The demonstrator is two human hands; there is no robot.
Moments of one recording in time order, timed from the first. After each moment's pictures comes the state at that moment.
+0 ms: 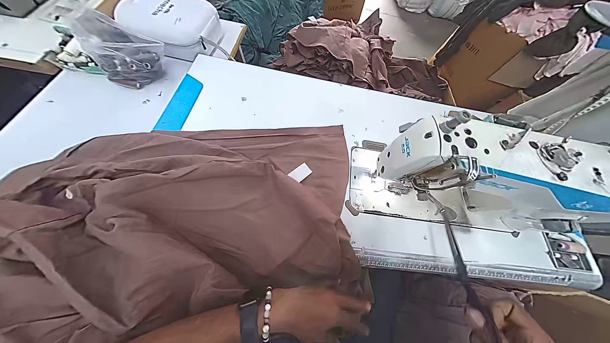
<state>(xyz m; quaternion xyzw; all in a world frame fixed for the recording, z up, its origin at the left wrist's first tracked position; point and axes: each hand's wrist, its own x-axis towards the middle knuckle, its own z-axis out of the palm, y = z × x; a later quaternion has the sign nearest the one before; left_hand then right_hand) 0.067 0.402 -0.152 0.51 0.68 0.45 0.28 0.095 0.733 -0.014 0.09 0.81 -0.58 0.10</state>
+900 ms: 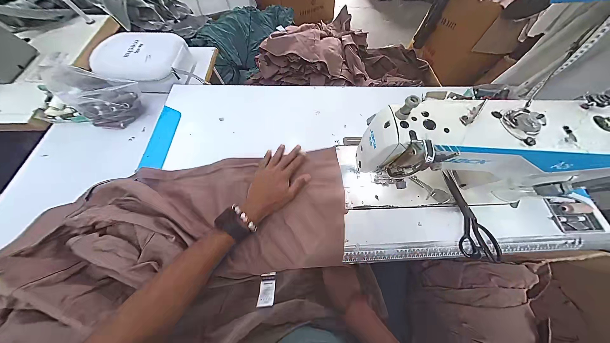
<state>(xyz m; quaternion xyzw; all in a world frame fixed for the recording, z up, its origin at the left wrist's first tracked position) -0.138 0.317 -0.140 0.20 0.97 0.10 -0.05 0.074 0.533 -0.183 -0.08 0.93 -0.10 0.33</state>
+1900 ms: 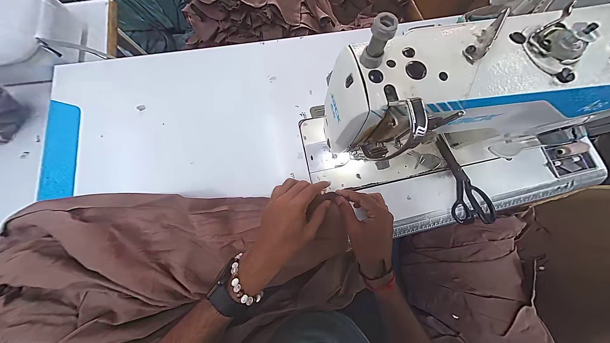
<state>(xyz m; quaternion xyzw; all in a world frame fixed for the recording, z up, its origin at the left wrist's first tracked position) -0.065 0.417 -0.112 0.24 0.91 0.33 0.00 -0.013 0.588 -0.126 0.14 0.87 -0.45 -0.15</state>
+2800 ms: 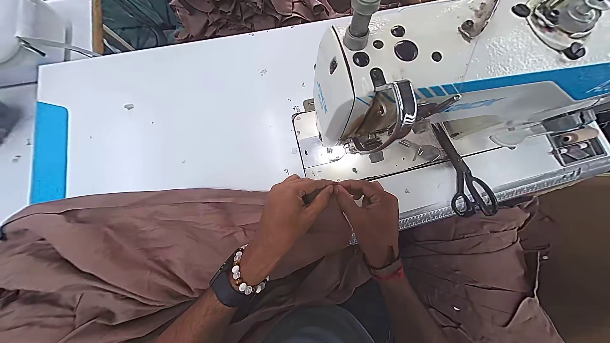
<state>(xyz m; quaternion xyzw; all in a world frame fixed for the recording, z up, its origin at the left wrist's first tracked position) -0.072 0.434 -0.100 0.17 0.89 0.42 0.03 -0.023 0.599 -0.113 0.16 0.85 -0.48 -0.12</state>
